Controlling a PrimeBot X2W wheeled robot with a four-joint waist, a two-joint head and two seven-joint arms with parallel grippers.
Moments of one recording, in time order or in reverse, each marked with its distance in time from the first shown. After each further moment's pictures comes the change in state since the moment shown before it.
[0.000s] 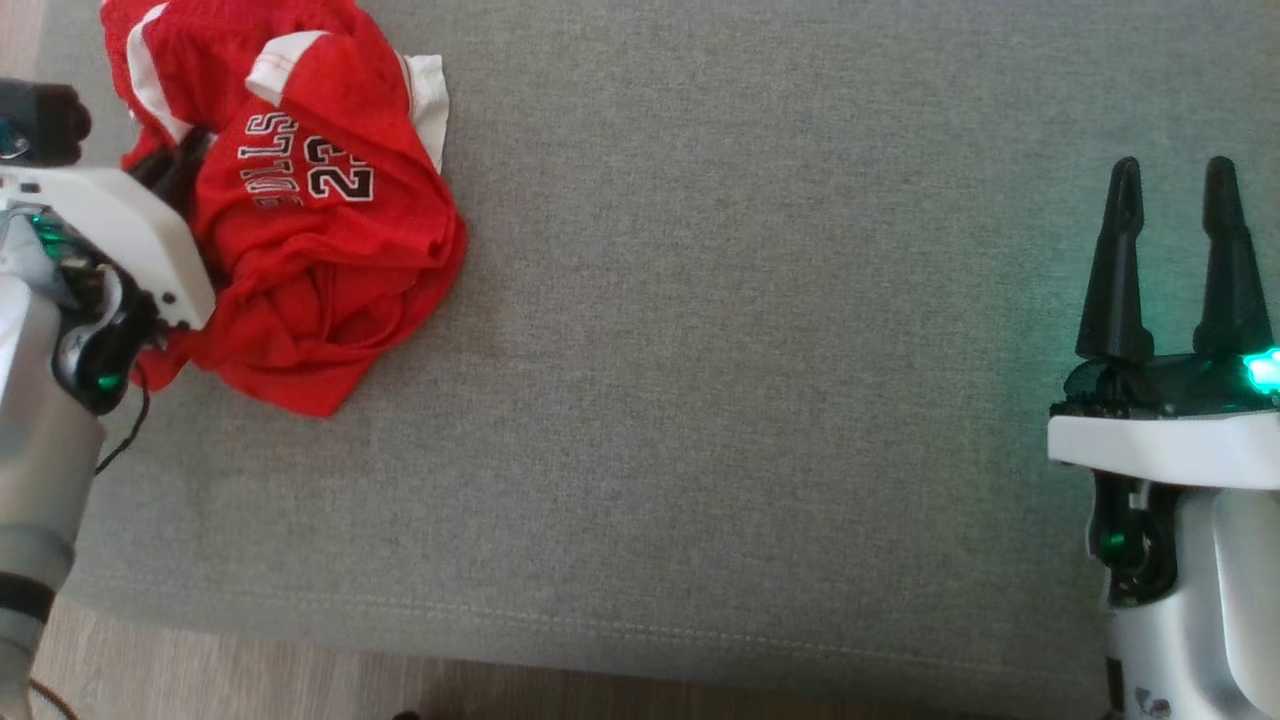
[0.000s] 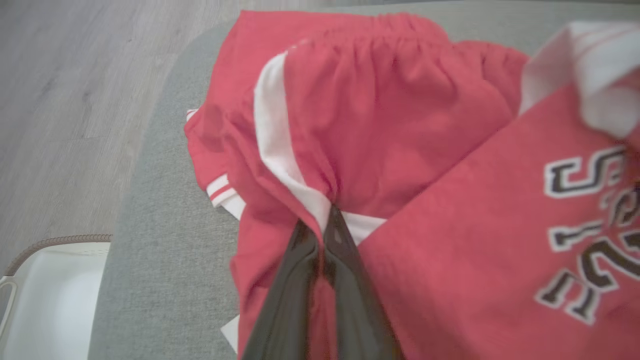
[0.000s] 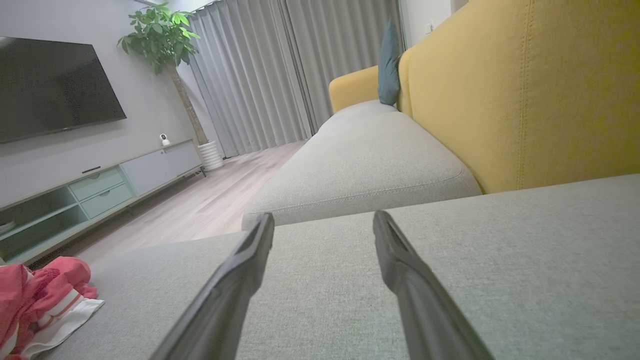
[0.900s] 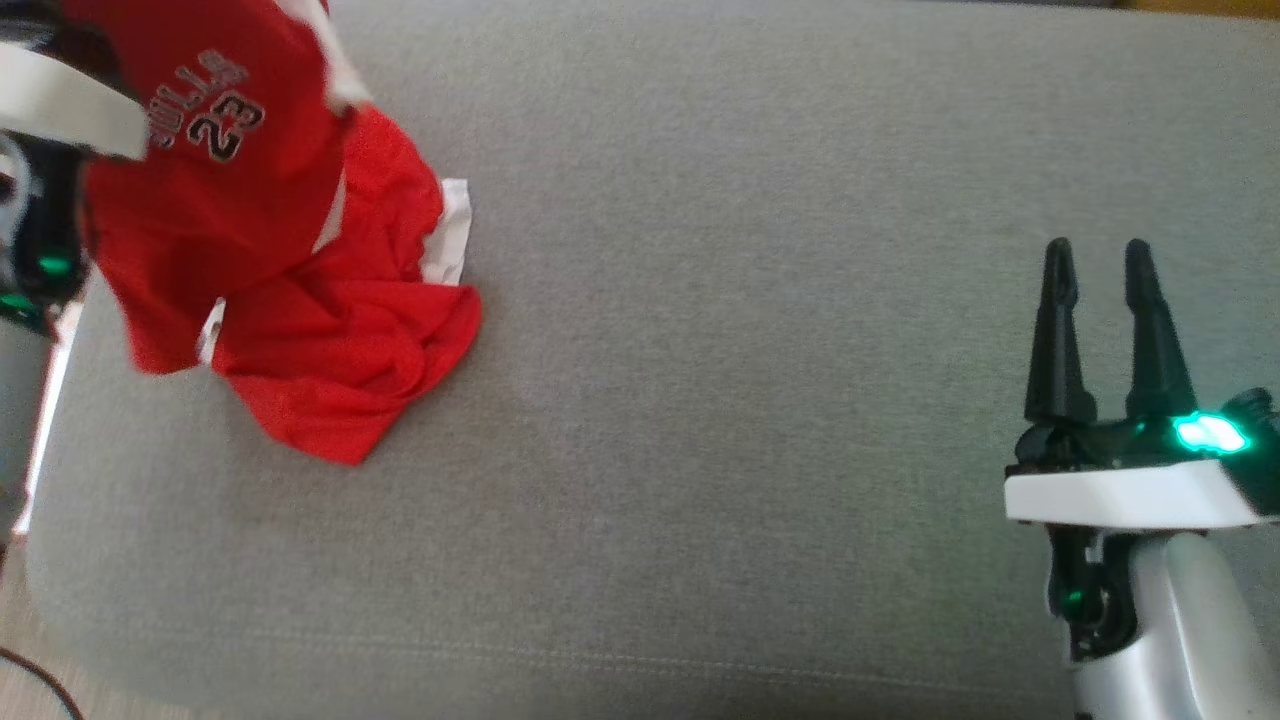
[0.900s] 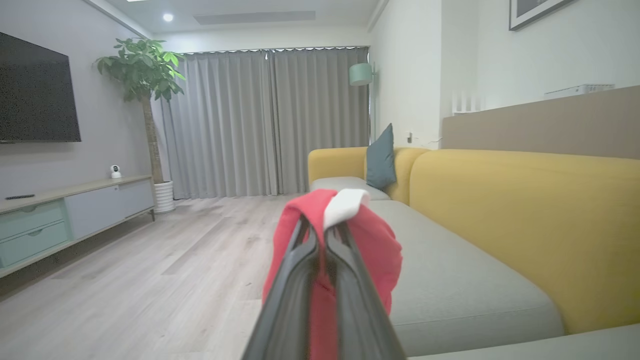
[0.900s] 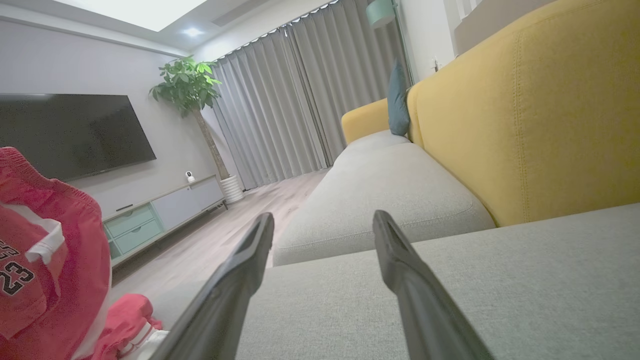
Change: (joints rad) left arm -0.043 0.046 0.101 -0.376 -0.005 0.141 -0.332; right arm 0.071 0.000 0.066 0.071 0.099 0.000 -0.003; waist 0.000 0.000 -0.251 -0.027
